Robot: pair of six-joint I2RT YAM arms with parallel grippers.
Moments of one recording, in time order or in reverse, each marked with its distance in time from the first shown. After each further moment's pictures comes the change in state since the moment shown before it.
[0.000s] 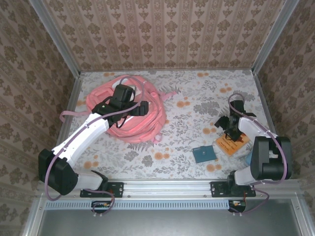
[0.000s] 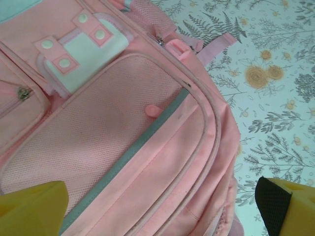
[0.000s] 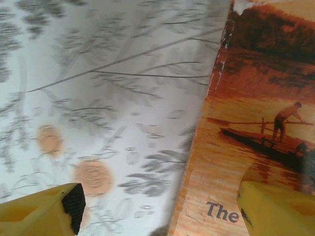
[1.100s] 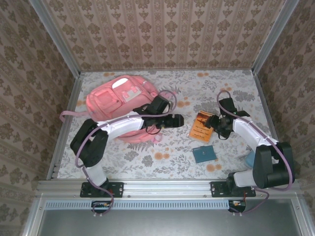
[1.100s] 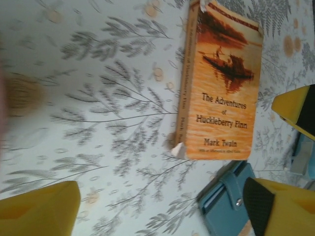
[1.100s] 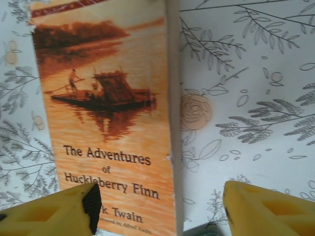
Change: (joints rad) left arm -0.276 0.454 0.050 0.337 0.401 -0.377; right arm 0.166 -0.084 0.037 -0.077 -0.042 -0.059
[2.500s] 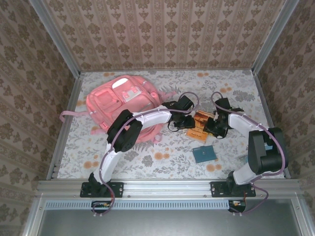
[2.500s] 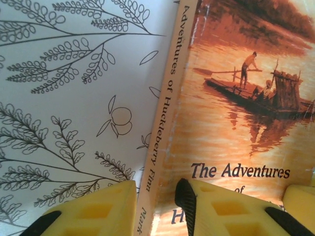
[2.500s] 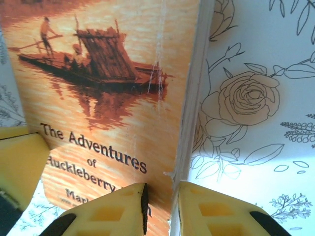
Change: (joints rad) left arm -0.083 0.468 0.508 -0.237 -0.027 -0.045; right arm 0.003 0.154 0.041 0.005 -0.174 -0.094
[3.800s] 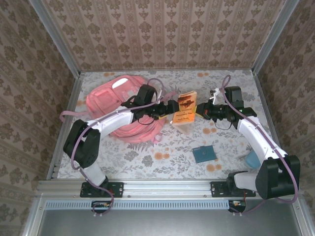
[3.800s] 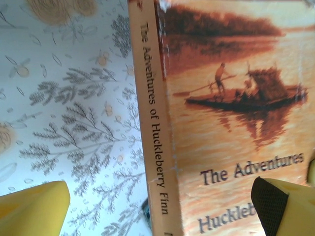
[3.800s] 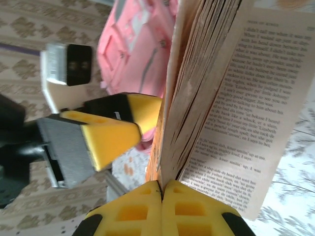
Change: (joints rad) left arm 0.254 -0.563 -0.555 0.387 0.311 -0.031; right arm 0.010 -0.269 0.073 0.239 -0.563 0.117
